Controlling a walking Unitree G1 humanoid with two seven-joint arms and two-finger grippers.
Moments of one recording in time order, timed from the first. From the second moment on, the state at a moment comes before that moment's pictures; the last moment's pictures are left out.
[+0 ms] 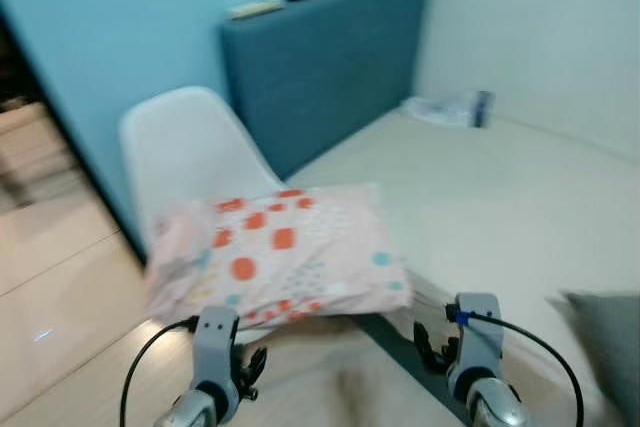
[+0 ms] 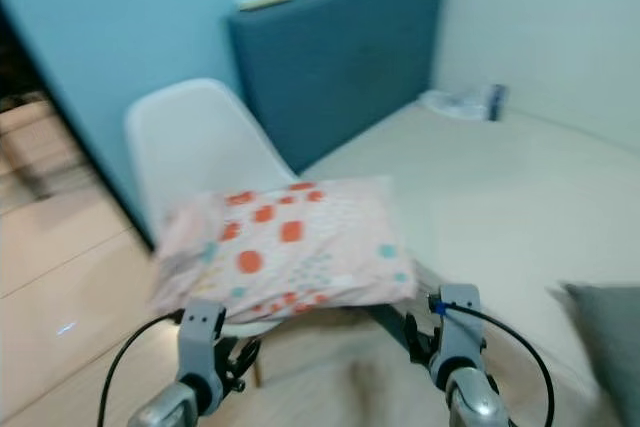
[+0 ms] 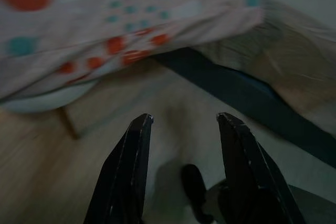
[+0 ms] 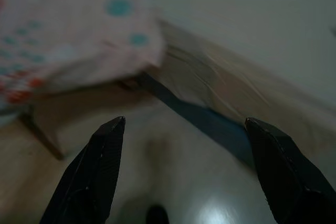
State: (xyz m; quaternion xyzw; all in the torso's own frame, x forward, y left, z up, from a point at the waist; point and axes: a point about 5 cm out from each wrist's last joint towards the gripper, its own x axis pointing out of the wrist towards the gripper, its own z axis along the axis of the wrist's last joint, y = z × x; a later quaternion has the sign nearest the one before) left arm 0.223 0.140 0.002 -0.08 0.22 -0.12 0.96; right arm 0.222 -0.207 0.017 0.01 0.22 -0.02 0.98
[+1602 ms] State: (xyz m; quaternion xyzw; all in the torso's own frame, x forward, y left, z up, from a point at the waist) left arm 0.240 0.156 -0.001 -0.08 0.19 -0.02 0.98; right arm 0.258 -0.202 0.021 -0.06 0.22 0.02 0.97
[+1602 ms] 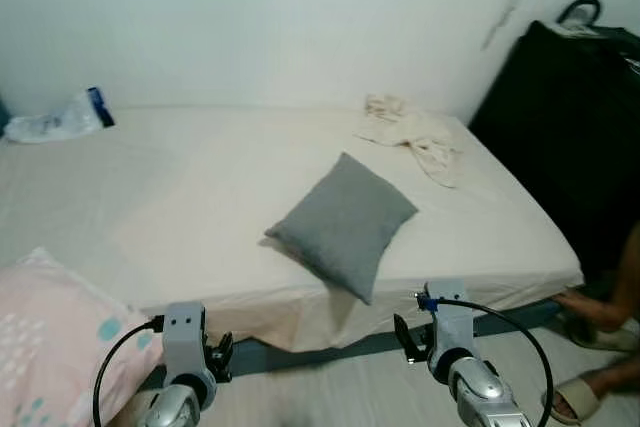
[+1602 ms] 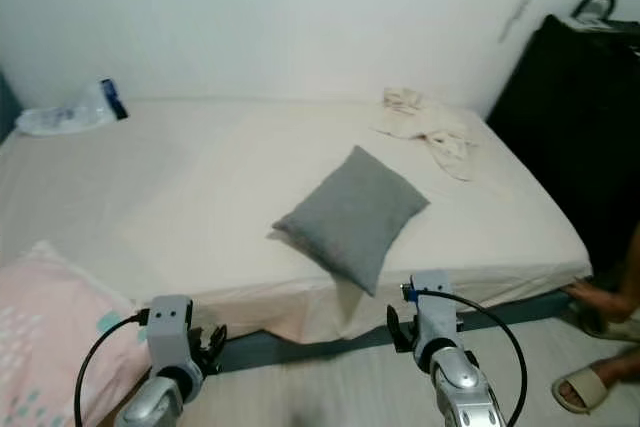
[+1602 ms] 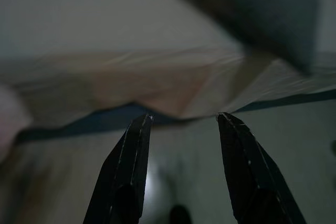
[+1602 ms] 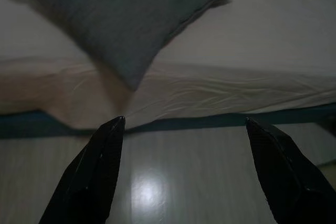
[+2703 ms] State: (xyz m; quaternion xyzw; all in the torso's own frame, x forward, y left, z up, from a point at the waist) left arm 0.253 0.149 0.007 -0.07 0.16 -0.08 0.98; right arm 0.257 -0.208 0.015 -0.04 0.20 -0.02 0.98
